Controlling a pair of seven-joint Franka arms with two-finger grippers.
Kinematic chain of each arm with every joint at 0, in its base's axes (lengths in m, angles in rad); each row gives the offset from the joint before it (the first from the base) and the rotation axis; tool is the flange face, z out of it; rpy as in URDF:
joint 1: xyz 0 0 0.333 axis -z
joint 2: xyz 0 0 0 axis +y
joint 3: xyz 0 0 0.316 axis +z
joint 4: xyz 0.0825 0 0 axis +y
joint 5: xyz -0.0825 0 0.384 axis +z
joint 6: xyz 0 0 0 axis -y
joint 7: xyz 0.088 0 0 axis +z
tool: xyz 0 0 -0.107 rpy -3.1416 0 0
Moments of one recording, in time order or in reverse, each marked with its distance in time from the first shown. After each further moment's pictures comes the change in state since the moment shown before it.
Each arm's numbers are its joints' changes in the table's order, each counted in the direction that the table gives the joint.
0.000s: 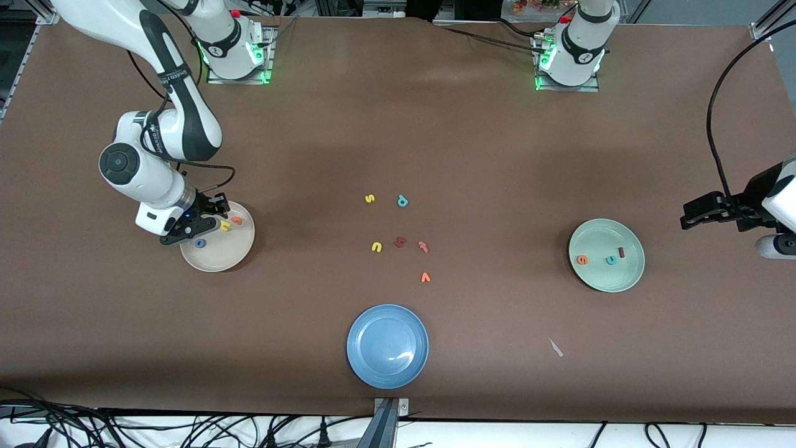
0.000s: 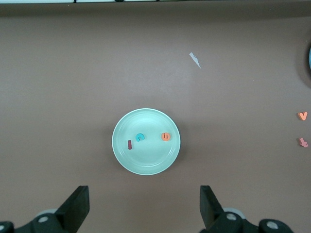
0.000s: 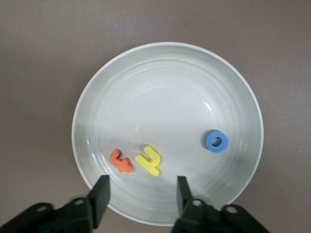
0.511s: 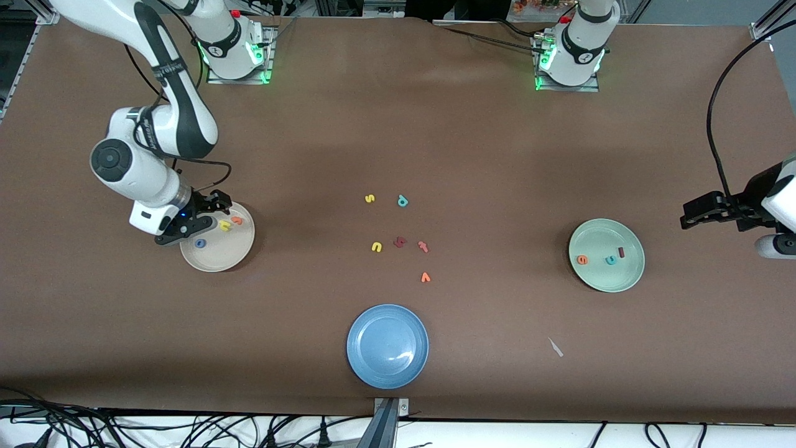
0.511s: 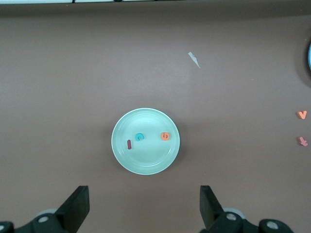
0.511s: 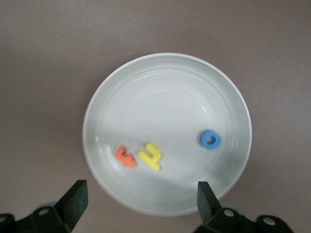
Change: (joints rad) left arm 0.019 -0.002 0.002 -0.001 0.000 -0.002 -0.004; right arm 0.000 -0.069 0.001 -0.064 -0.001 -0.166 -0.016
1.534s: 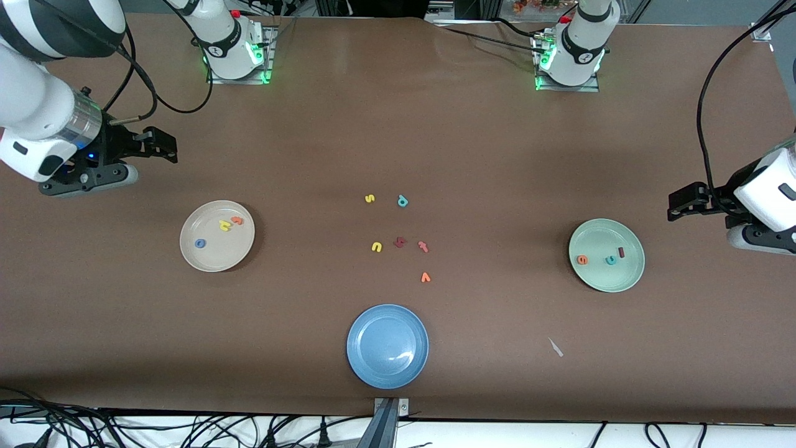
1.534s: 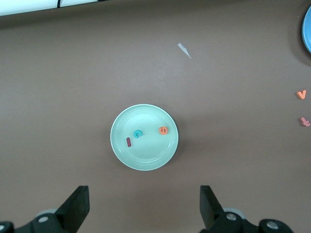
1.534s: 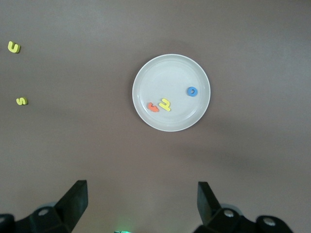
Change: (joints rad) left arm 0.145 -0.026 0.168 0.013 -0.041 -0.014 -0.101; right arm 0.065 -0.156 0.096 -0.462 -0.030 -0.673 -0.222
